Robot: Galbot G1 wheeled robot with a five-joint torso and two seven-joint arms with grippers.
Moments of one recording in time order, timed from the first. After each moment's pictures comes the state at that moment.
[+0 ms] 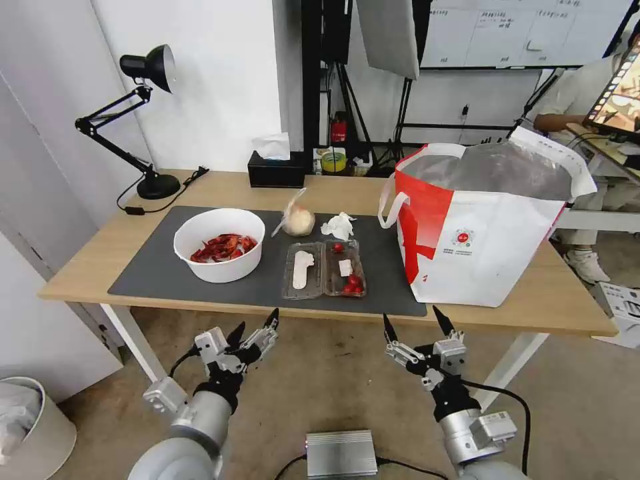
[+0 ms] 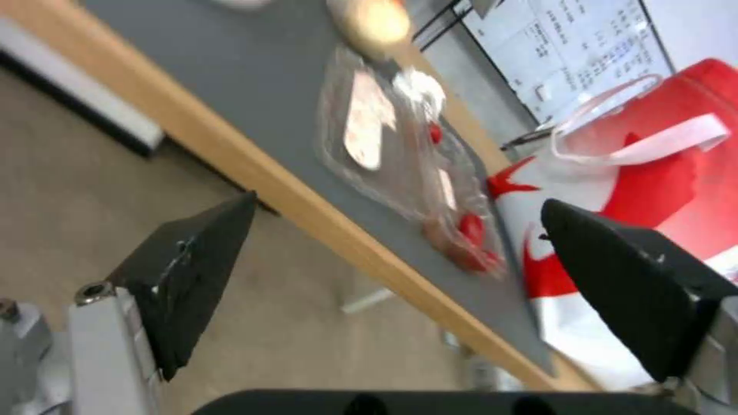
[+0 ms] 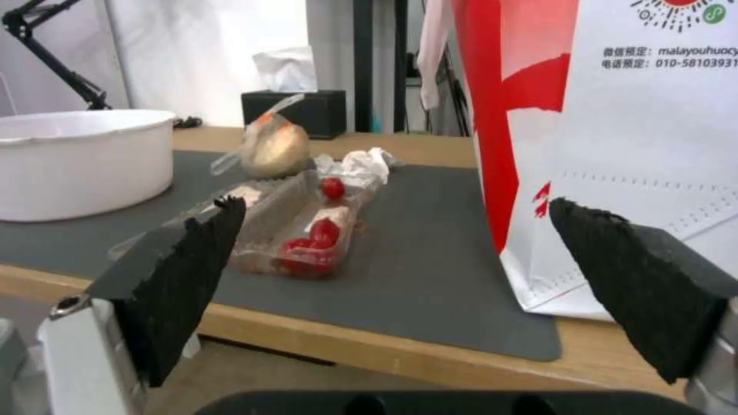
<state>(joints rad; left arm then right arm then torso) 1.61 -1.31 -0.38 -2.30 -1.04 0.23 -0.28 -1.72 1.54 0.50 2.22 0.03 0.07 -0.16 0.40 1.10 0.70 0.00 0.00</state>
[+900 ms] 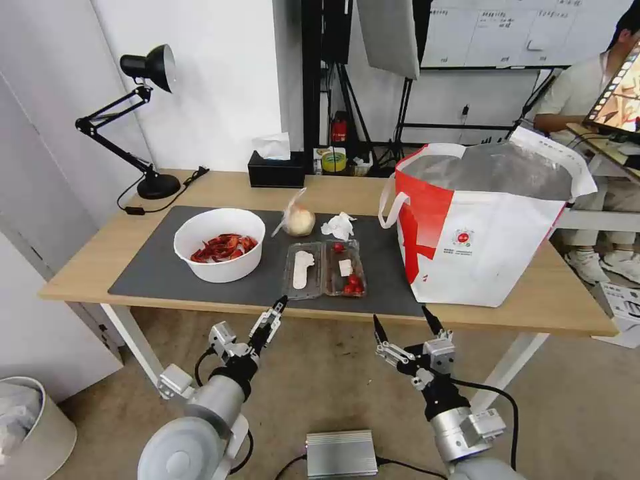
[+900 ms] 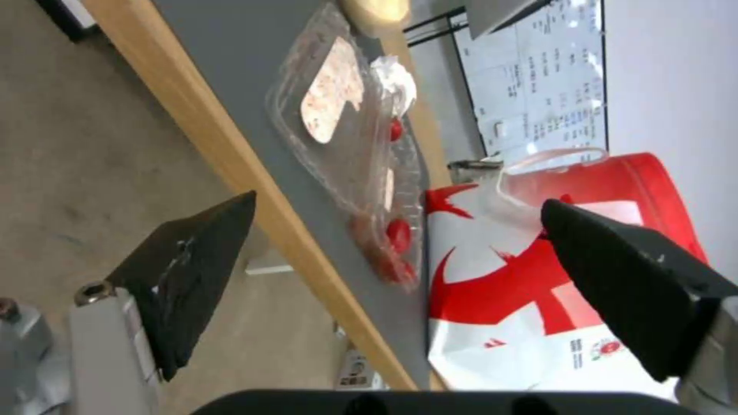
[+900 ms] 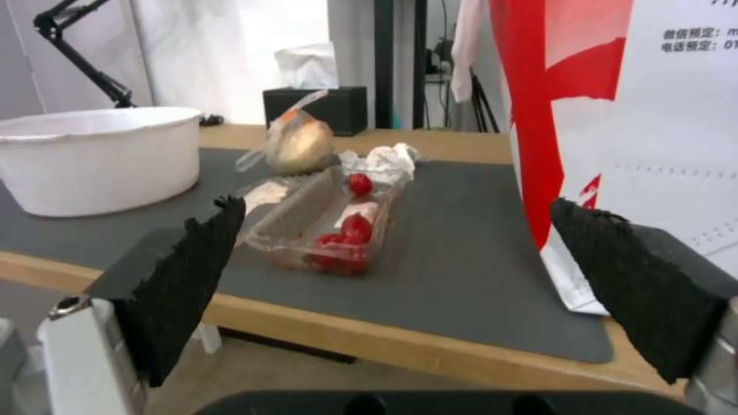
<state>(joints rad) 1.53 -1.38 -0.38 -2.29 -1.37 0.23 -0.40 -1.71 1.54 0.47 2.20 0.03 0.07 -0.17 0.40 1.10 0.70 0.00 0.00</state>
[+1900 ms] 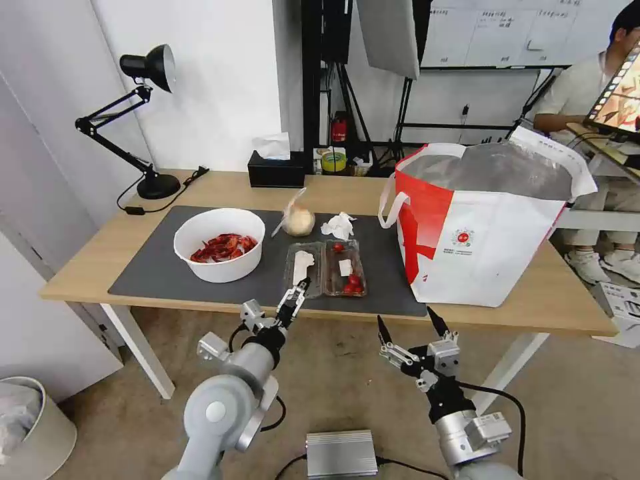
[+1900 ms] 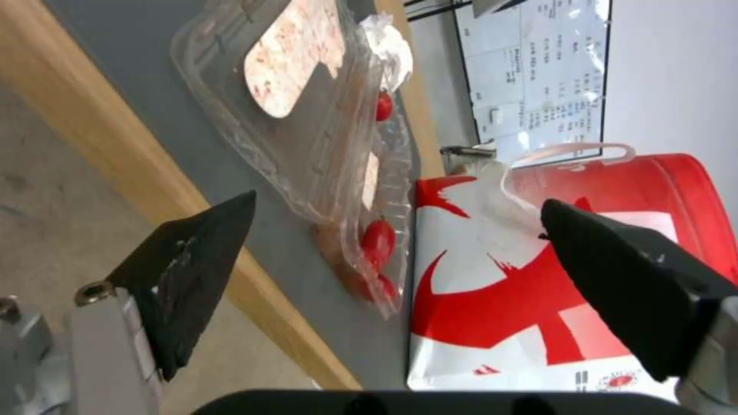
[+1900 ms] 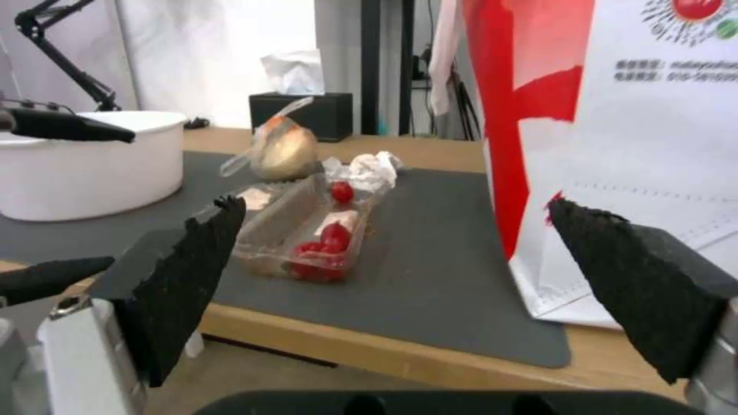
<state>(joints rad) 1.29 -1.44 -0.28 -2.12 -1.41 0.23 -0.48 -1.74 1.55 0.50 2.24 0.01 0.07 -0.17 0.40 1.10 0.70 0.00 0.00</state>
